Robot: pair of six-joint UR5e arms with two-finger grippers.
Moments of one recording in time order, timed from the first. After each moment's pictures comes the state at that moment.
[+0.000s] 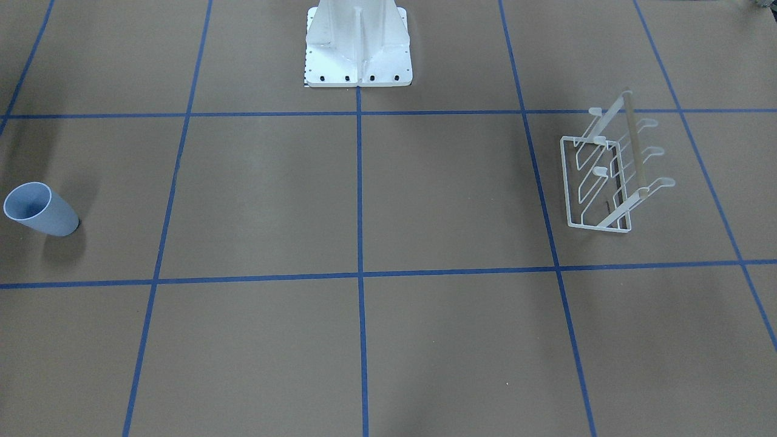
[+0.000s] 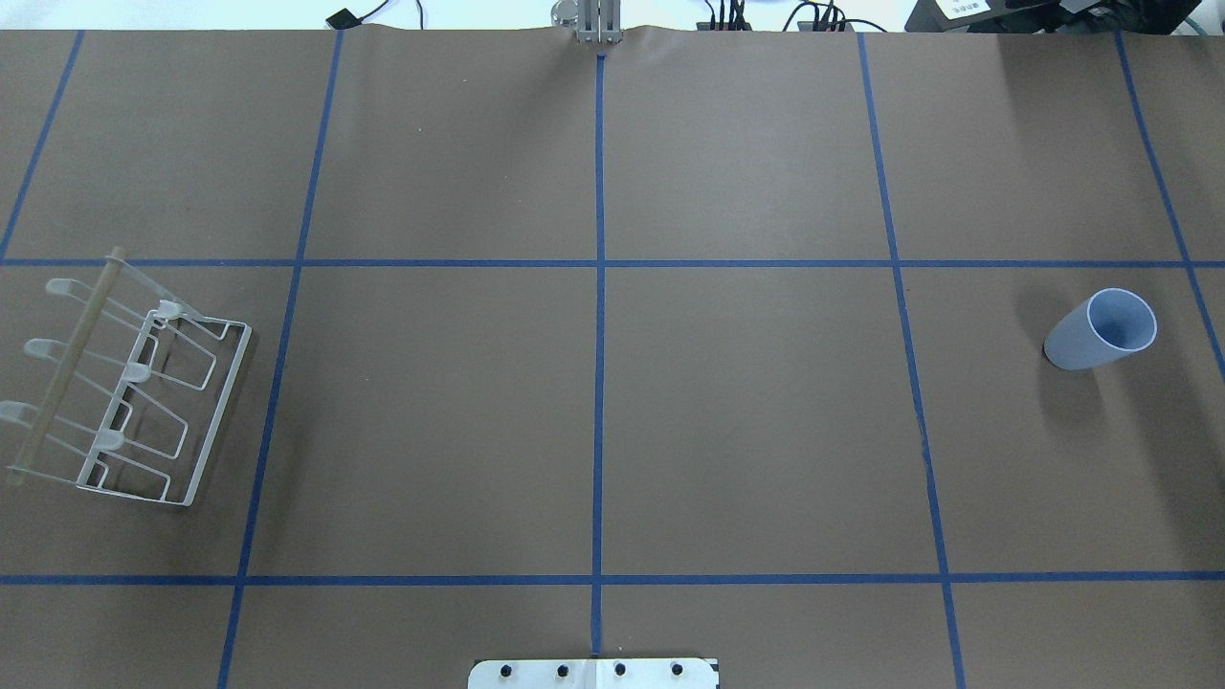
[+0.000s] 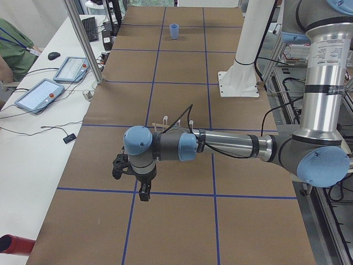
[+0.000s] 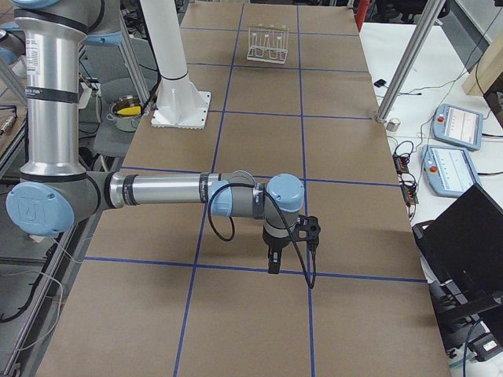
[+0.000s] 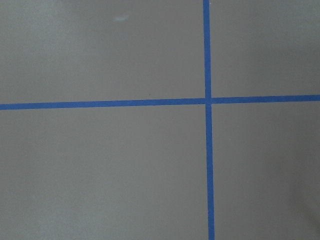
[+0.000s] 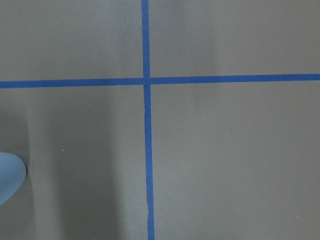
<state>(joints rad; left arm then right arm) -1.64 -1.60 -1.64 -1.45 -2.32 0.10 1.56 -1.65 1.71 -1.65 2.29 0.04</state>
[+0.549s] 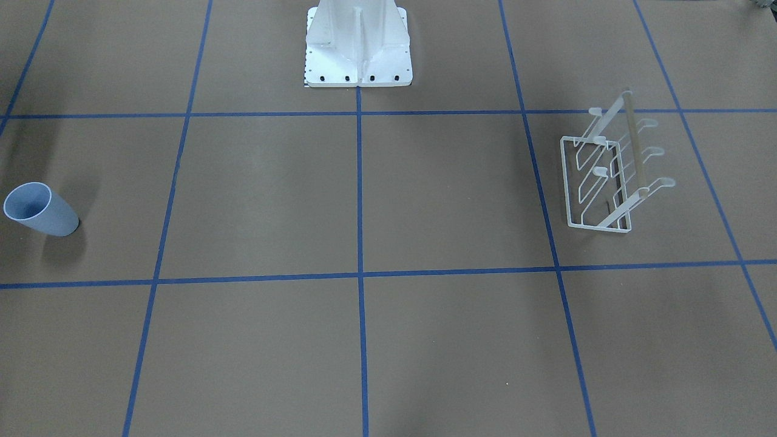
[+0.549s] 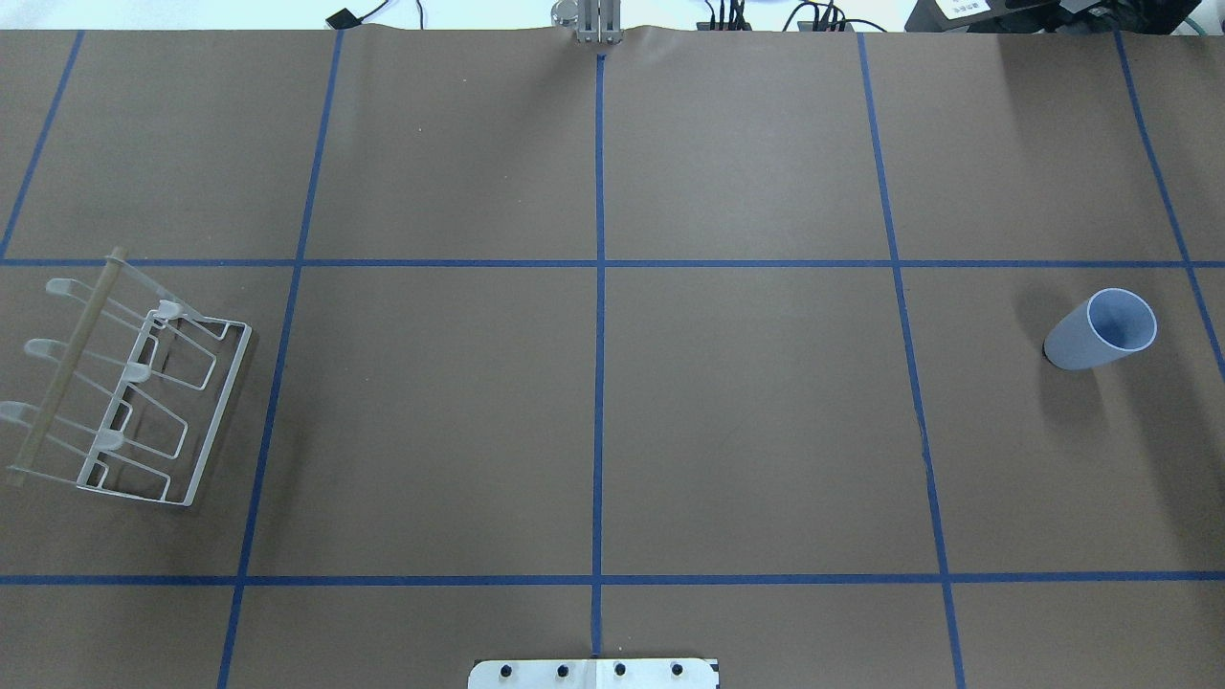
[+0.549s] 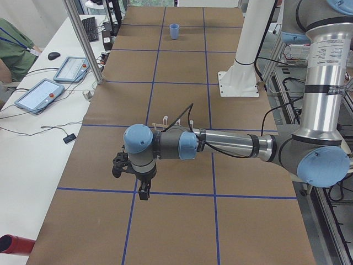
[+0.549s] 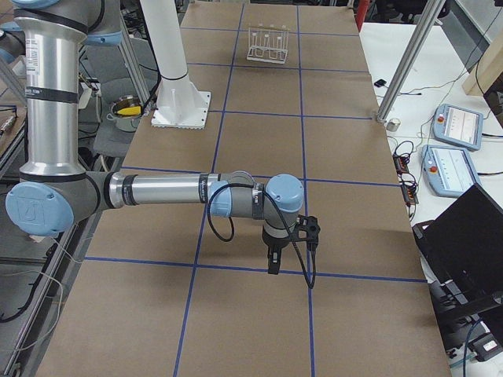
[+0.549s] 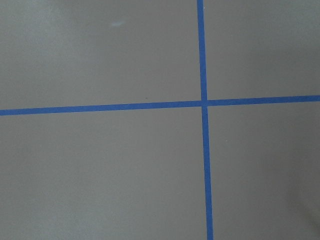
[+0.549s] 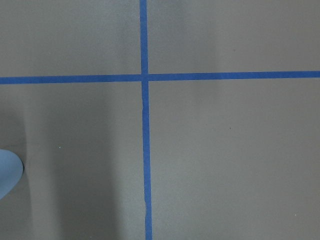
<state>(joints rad) -1.64 -1.59 -1.65 -1.45 -2.31 0.10 1.56 -1.64 1.71 -1.65 2.29 0.03</state>
